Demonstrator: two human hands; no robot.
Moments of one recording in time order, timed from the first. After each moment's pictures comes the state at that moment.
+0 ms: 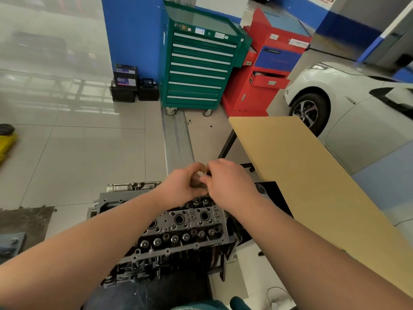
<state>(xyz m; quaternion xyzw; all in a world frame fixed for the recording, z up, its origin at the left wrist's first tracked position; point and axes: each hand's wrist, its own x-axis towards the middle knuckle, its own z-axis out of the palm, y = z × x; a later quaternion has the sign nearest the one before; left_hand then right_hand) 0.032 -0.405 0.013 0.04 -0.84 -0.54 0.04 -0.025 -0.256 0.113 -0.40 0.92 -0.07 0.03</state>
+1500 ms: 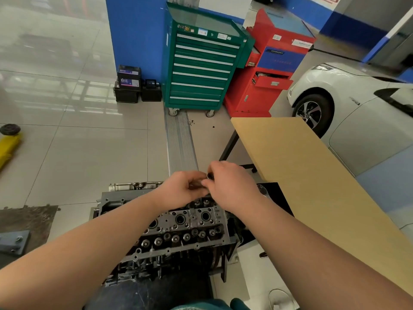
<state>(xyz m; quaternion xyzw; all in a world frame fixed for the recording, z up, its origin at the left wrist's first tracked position) 0.035 -0.406 0.004 0.00 -0.84 -0.53 0.05 -0.030 -0.249 0.107 -0.41 0.91 -0.06 0.03</state>
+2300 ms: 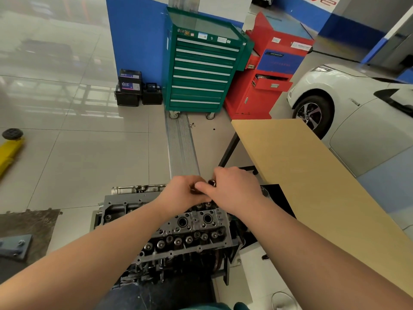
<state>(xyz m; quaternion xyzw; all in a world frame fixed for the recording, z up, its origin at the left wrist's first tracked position) 0.042 -0.399 0.004 0.05 -0.85 -0.52 0.09 -0.032 -0.251 0.105 -0.39 0.92 0.00 0.00</state>
